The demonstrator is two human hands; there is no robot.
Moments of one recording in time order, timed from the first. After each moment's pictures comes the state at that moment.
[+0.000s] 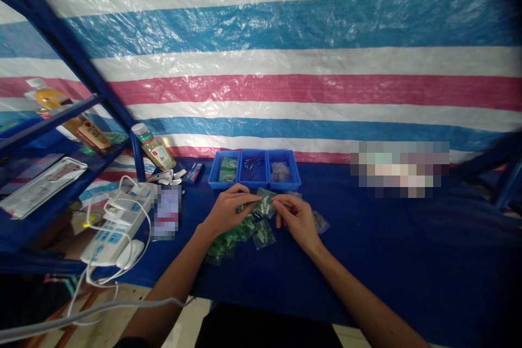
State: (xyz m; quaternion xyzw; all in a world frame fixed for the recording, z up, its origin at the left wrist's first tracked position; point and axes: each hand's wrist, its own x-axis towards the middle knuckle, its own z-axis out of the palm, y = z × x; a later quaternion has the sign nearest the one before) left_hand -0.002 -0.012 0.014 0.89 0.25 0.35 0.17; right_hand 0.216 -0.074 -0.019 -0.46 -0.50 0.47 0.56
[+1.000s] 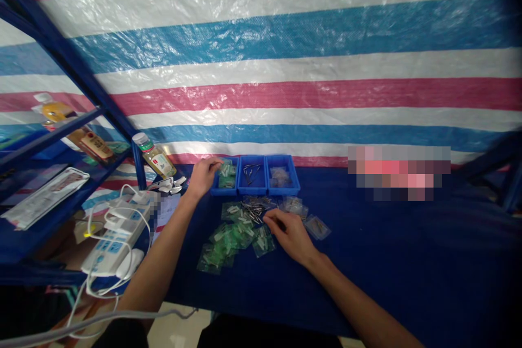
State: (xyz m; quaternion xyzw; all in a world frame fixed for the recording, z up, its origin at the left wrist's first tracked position) left_hand -0.054 0.103 0.036 0.80 0.51 0.30 0.10; right_hand 0.214 -0.083 -0.020 -0.49 -0.69 0.33 0.42
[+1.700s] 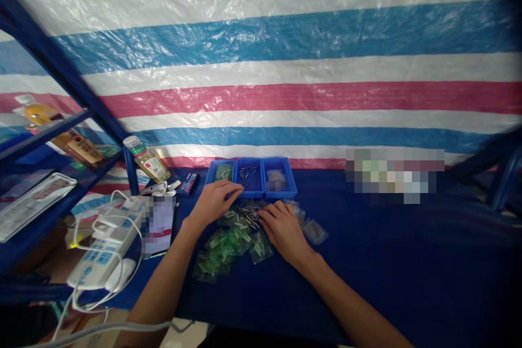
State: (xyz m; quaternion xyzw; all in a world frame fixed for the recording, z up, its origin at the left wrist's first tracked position) left_hand -0.016 0.041 0.033 0.90 0.33 0.27 0.06; right_hand 0.209 -0.066 -0.019 -0.52 -0.81 0.00 0.26
